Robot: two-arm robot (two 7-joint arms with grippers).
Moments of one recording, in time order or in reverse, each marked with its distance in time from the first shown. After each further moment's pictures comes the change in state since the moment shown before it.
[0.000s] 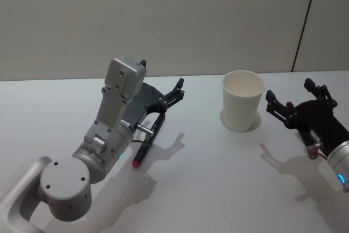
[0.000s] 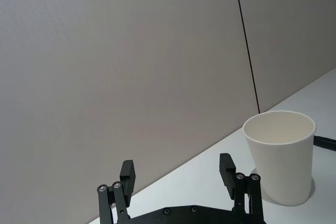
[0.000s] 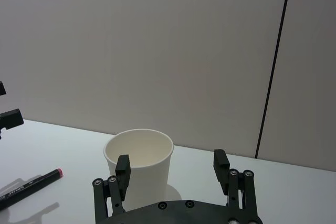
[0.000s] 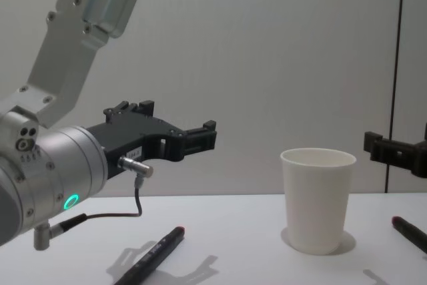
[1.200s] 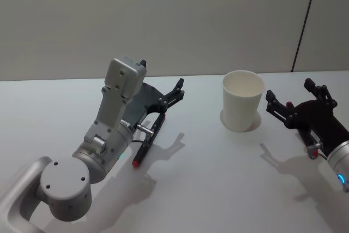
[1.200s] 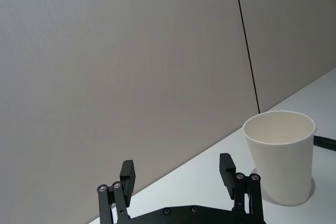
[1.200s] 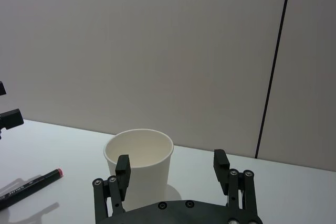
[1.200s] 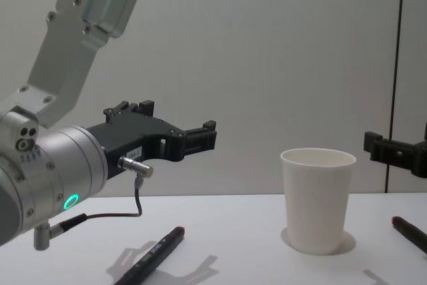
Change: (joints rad) left arm 0.000 0.000 0.000 0.000 0.000 0.000 0.000; right arm 0.000 0.000 0.000 0.000 0.000 0.000 0.000
